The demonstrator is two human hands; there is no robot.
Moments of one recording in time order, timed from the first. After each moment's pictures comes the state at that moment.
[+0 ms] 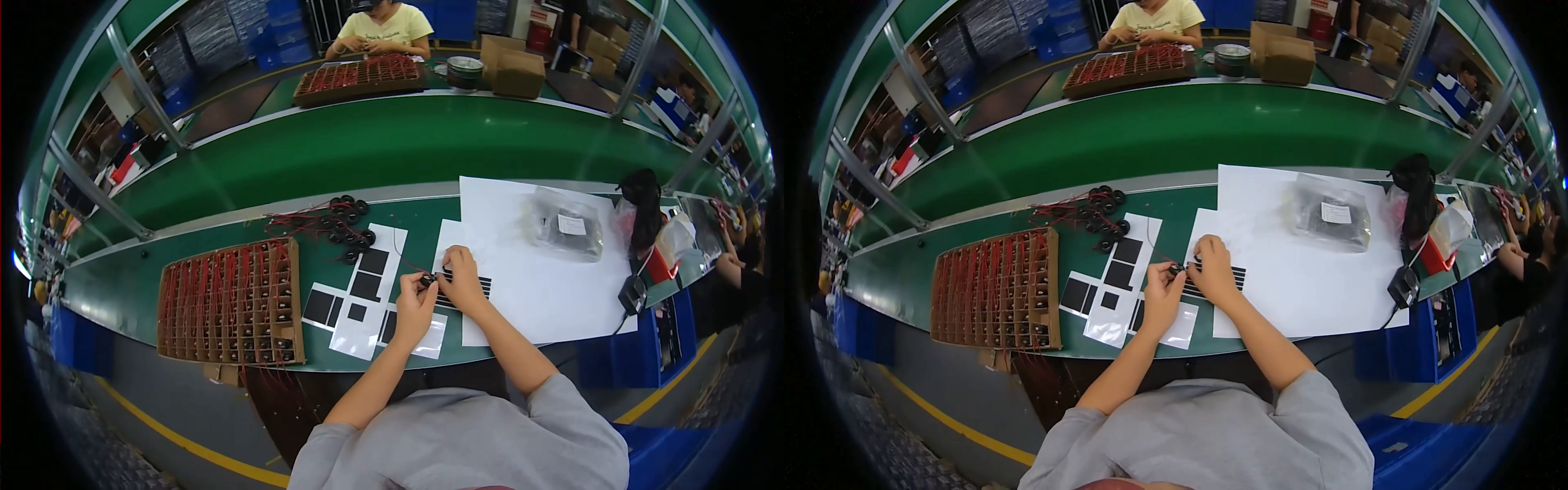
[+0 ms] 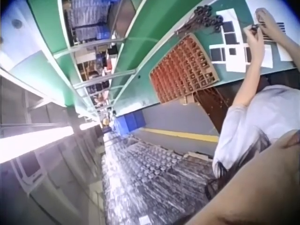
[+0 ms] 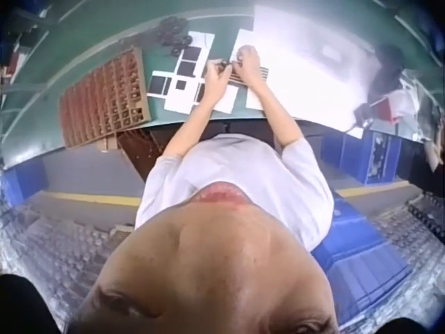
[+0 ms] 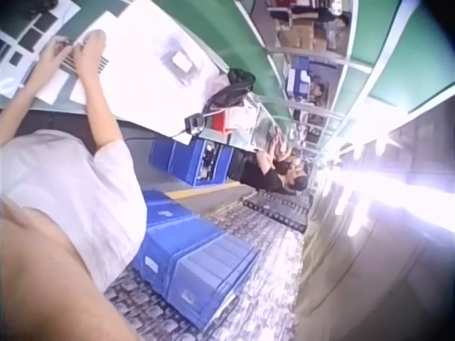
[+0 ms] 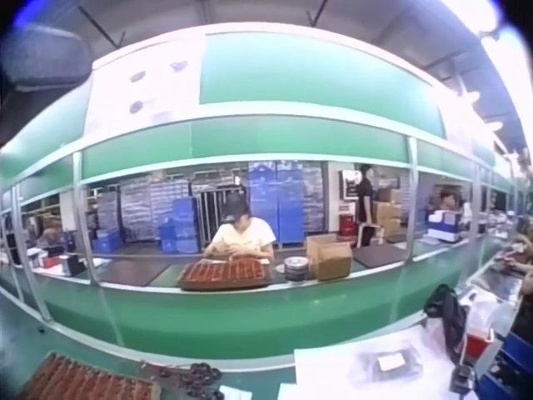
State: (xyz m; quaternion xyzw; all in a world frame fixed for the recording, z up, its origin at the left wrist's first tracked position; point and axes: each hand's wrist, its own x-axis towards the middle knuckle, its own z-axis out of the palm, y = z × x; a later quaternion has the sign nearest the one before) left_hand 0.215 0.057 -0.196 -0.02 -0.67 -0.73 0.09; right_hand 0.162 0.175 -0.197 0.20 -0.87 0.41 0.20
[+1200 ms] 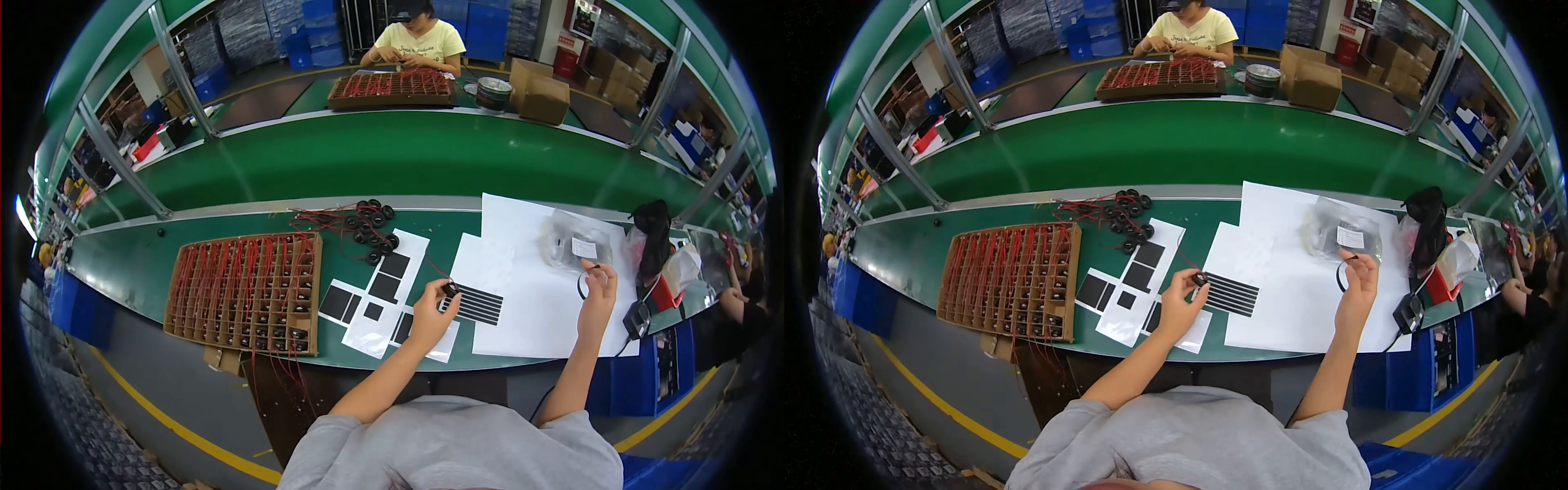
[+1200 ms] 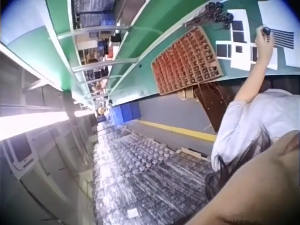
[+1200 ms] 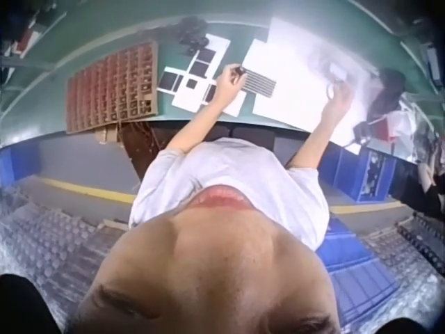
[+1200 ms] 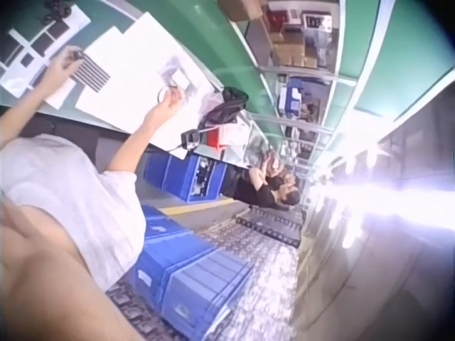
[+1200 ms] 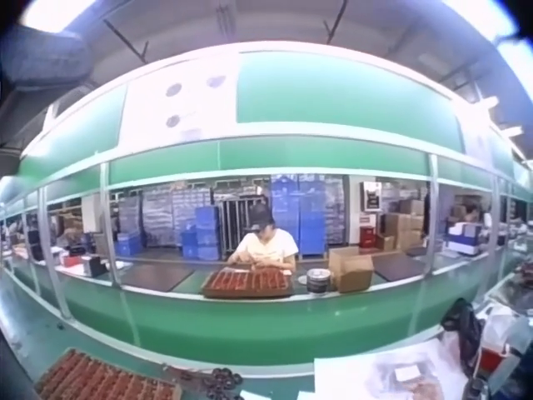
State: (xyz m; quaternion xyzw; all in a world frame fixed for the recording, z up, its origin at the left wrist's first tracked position) left_hand 0.223 0.058 -0.192 -0.05 -0.72 -0.68 0.14; right_hand 0.213 0.325 -0.104 -0.01 -0.63 0.72 0.29
